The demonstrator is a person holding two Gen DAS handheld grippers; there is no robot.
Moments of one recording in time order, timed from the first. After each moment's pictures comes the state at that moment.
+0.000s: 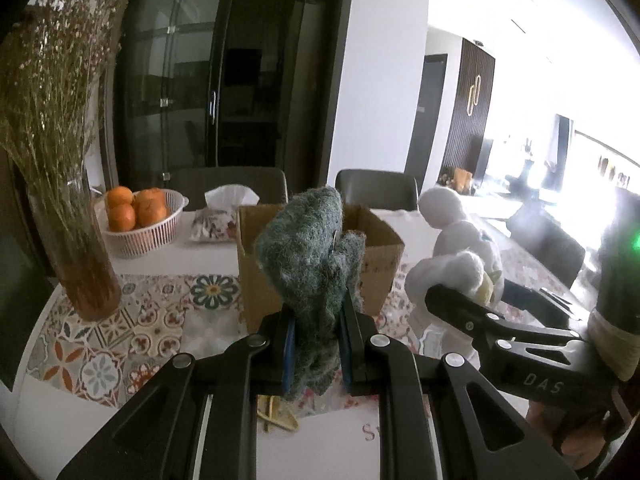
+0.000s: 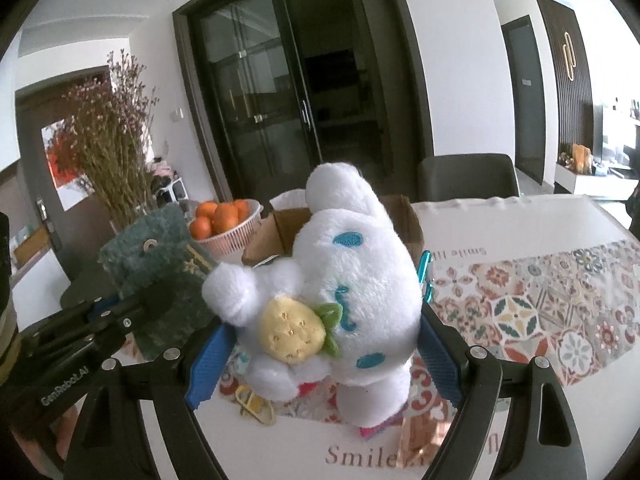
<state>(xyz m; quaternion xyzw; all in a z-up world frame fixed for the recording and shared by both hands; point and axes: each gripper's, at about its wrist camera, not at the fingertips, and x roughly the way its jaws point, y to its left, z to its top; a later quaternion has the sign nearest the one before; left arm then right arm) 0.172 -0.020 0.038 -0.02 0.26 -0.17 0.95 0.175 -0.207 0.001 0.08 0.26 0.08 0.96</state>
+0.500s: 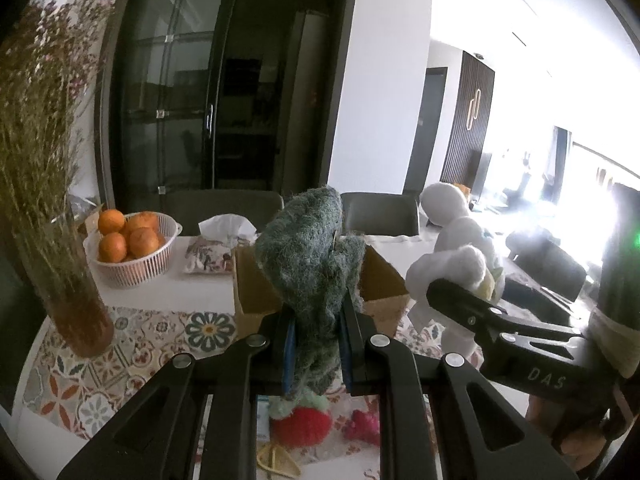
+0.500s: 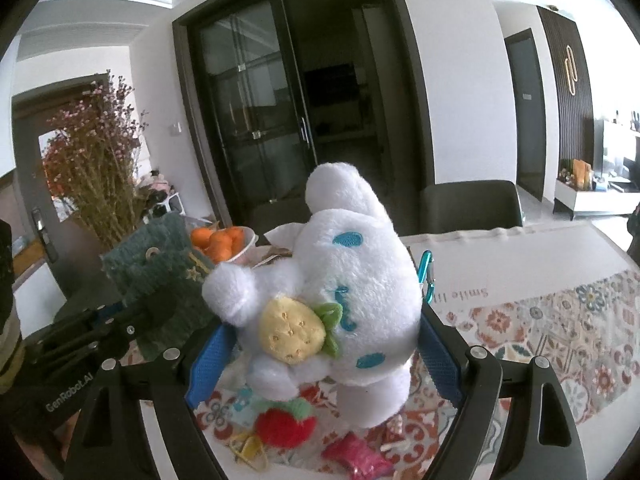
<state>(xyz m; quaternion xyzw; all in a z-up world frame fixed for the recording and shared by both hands) 0.226 -0.023 0.060 -0.03 0.25 -0.17 0.95 0.224 -0.210 0.034 0.07 0.24 0.08 0.97</state>
